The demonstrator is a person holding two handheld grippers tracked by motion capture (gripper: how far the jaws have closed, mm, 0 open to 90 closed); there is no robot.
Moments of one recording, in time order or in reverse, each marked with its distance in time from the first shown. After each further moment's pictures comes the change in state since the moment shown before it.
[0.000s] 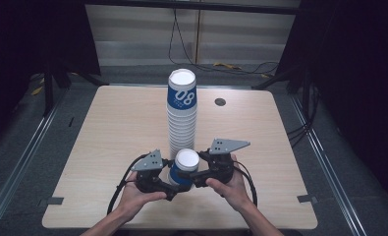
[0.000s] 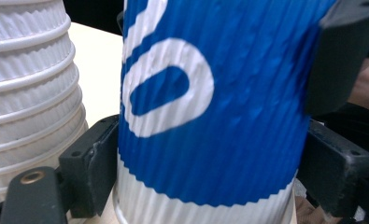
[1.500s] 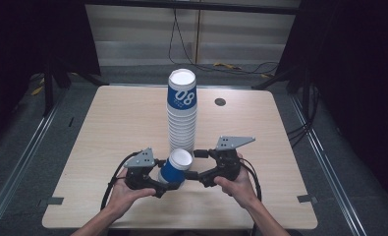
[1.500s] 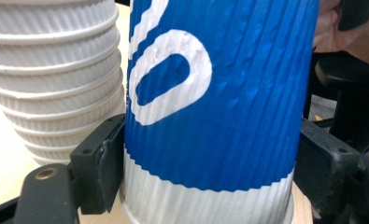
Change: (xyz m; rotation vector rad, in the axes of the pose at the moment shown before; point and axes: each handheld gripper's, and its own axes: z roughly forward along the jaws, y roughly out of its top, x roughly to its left) left arm 0.017 -0.005 -0.022 0.109 0.027 0.005; right arm -0.014 -0.001 -0.014 0.055 0.007 0.046
